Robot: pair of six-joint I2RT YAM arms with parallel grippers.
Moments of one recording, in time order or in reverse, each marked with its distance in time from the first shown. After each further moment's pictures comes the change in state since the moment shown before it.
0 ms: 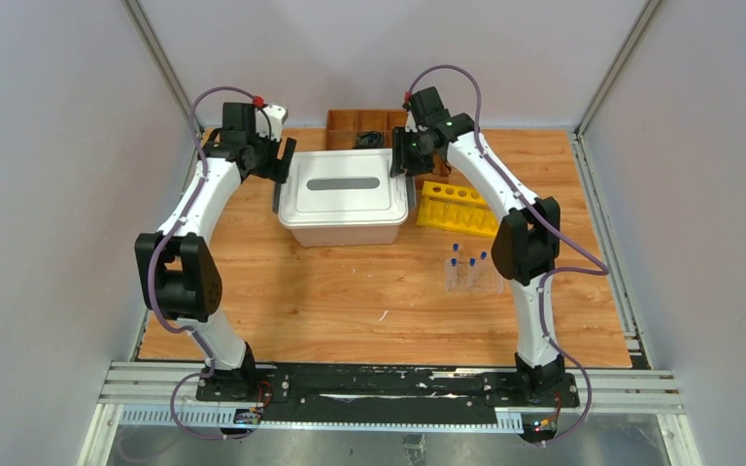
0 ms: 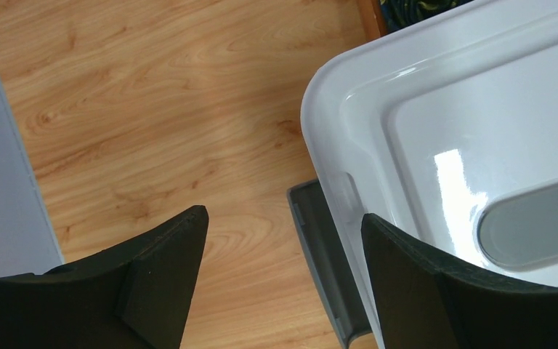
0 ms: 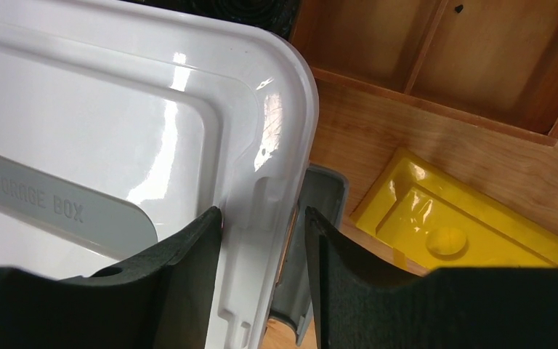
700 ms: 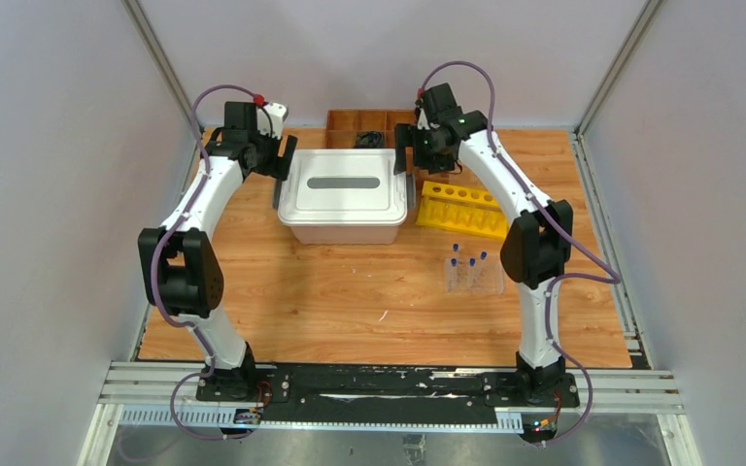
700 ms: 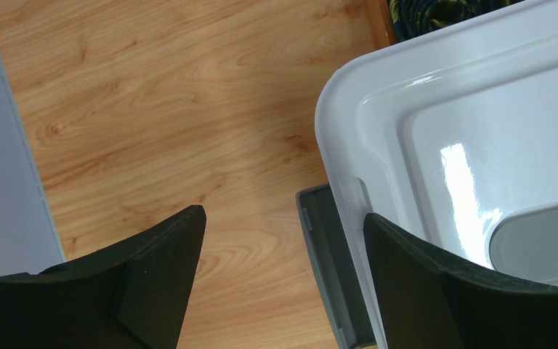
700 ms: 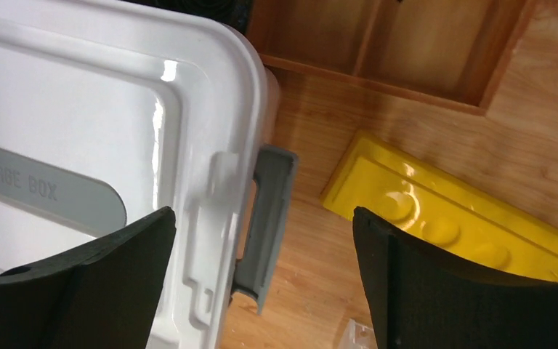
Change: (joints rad) left arm 0.000 0.046 0.011 0.044 -0.025 0.004; right arm -0.024 -0.044 -0.024 -0.018 0.021 -0.014
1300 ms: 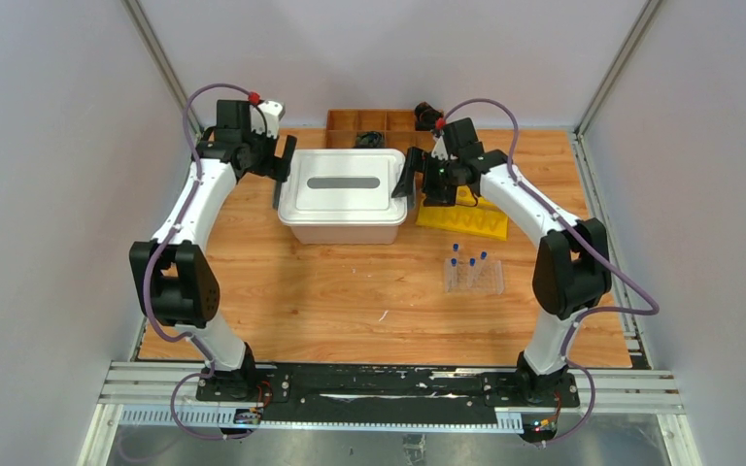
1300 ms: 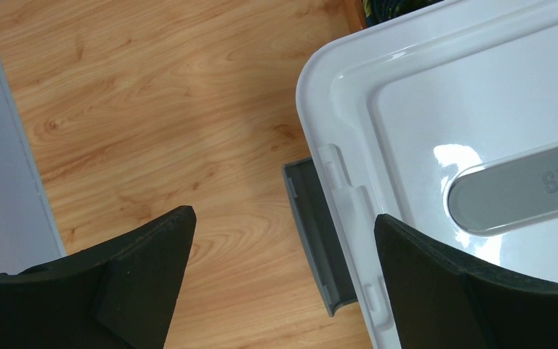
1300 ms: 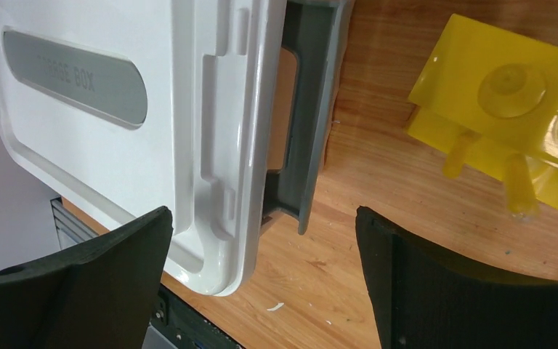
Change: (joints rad) left arm 0.006 -0.072 0.000 -0.065 0.053 -0.005; right arm -0.037 -0.336 -0.590 0.322 -0.238 0.198
